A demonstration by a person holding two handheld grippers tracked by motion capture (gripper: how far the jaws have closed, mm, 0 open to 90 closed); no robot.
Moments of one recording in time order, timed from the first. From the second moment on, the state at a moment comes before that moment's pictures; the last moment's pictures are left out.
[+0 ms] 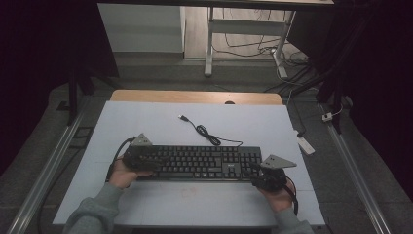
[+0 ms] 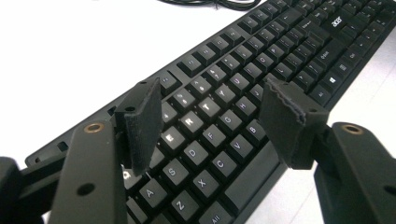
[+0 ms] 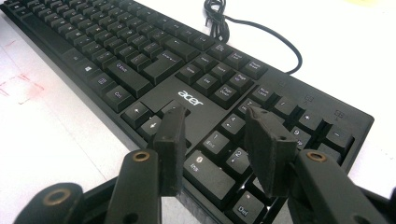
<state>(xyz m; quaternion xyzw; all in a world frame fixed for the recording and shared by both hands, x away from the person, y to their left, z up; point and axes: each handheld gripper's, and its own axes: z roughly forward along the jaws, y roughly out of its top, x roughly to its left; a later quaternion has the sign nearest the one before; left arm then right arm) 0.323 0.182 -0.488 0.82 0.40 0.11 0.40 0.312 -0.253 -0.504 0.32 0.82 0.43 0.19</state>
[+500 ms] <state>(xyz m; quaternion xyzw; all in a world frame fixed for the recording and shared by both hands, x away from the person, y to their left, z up) 0.342 0.171 -0.494 0.83 0.39 0.13 0.37 0.312 -0.253 -0.504 0.32 0.82 0.43 0.19</state>
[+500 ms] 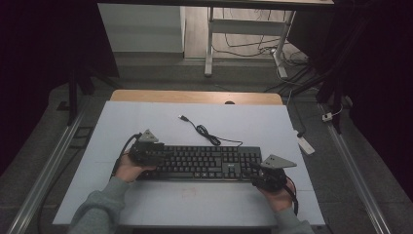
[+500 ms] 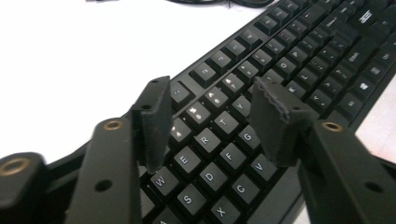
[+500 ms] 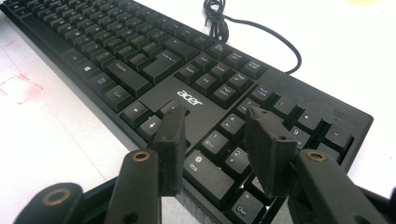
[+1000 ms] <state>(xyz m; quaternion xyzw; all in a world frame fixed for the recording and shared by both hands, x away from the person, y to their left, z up) 0.344 0.164 -0.507 0.85 0.37 0.13 0.34 0.312 -0.253 -0.504 0.32 0.82 0.43 0.19</state>
